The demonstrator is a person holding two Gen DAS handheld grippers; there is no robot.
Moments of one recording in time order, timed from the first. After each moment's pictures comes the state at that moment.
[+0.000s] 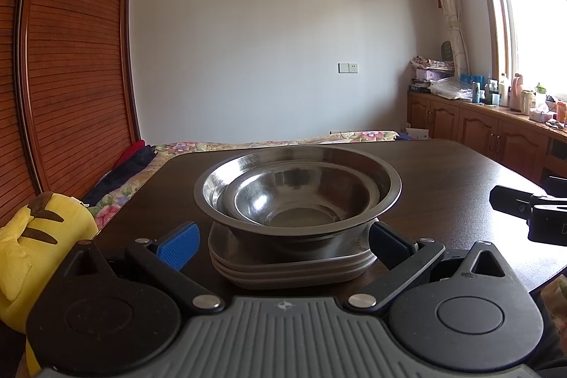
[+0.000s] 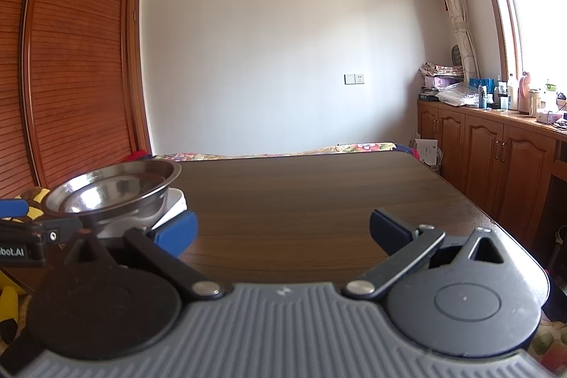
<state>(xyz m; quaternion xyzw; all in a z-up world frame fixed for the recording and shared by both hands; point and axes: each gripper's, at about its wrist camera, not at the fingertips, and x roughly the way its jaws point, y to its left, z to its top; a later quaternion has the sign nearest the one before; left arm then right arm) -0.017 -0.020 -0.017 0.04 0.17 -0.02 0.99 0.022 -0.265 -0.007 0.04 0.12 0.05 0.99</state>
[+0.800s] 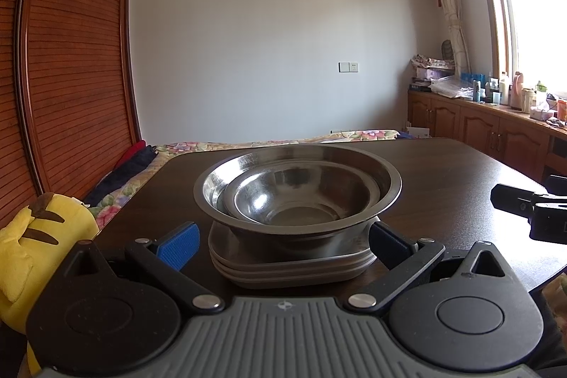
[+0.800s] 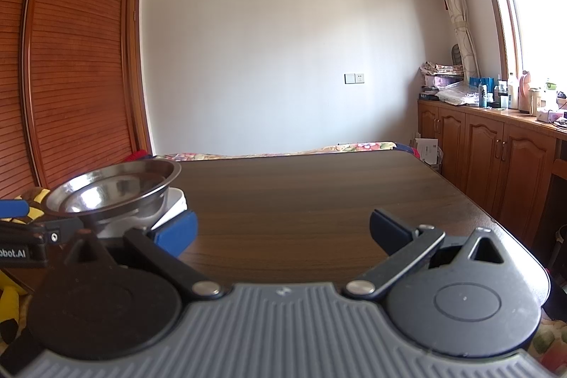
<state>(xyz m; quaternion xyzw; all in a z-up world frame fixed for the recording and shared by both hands) -0.015 -0.018 -0.017 0.04 0.17 -0.02 0.99 0.021 -0.265 -0.008 0.04 0.12 0.05 0.99</state>
